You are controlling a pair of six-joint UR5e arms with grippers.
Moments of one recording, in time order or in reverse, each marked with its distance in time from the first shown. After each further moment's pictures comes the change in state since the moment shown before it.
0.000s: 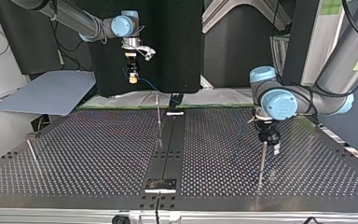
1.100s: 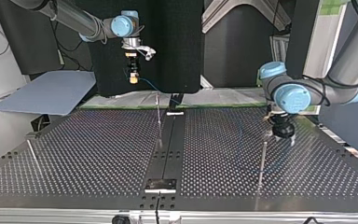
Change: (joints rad) left arm 0.086 0.022 -0.092 0.057 -0.004 -0.251; right arm 0.000 0.000 -0.001 -0.001 -0.010 -0.003
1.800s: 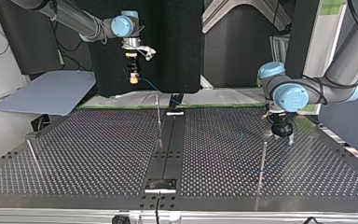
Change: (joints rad) left arm 0.005 -0.028 -0.013 0.041 0.016 0.088; right arm 0.000 0.000 0.000 -0.001 -0.006 0.000
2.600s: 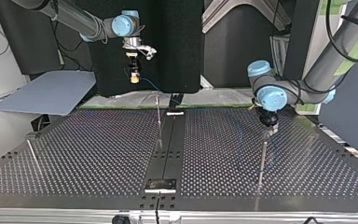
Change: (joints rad) left arm -0.053 -0.123 0.004 -0.026 -0.076 0.153; right arm 0.006 0.000 0.001 0.003 0.000 0.001
